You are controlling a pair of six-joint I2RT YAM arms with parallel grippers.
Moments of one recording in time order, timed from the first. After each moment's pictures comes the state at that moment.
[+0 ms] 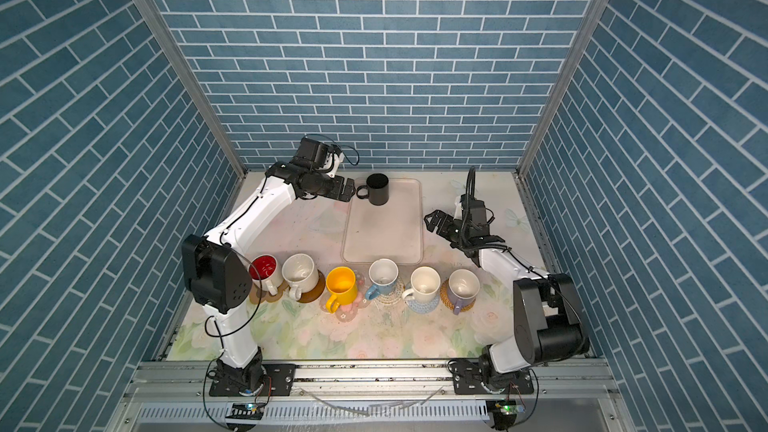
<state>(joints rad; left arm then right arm) -0.37 1.94 1.88 -0.81 0.10 -0.05 0.22 1.50 0.82 0.03 -0.34 0.63</state>
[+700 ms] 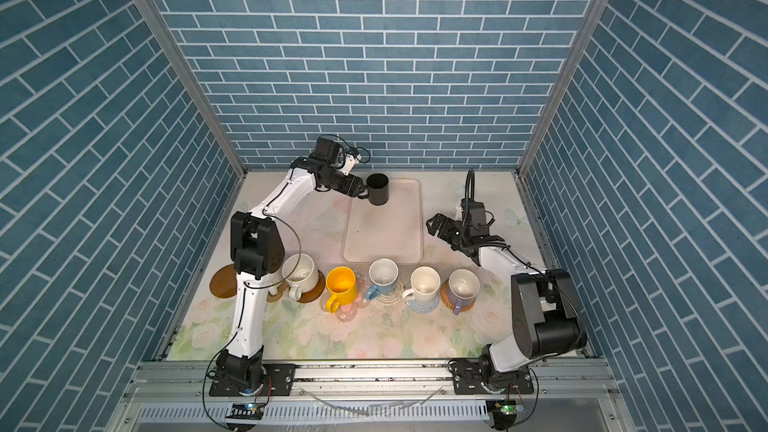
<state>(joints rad) -0.31 2.34 2.21 -0.80 0.30 0.13 0.21 1.51 0.82 -0.03 -0.32 0.59</state>
